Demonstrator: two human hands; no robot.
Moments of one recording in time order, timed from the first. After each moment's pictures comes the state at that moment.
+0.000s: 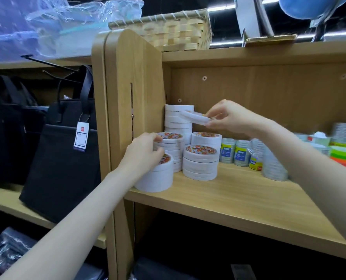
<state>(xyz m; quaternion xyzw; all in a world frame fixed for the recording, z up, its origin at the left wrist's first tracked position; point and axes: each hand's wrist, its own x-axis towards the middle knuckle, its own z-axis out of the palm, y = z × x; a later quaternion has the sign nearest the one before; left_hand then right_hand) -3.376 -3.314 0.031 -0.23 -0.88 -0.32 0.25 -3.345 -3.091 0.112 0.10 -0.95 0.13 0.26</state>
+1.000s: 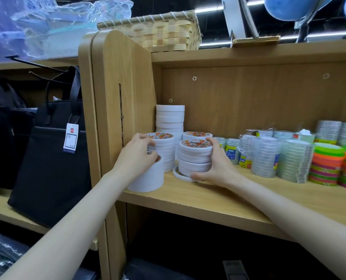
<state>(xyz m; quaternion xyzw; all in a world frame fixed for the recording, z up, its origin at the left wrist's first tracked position) -3.379 -3.305 0.027 -0.23 -0.90 -0.29 0.23 -3.330 -3.097 -0.006 -0.01 -0.91 0.34 0.25</state>
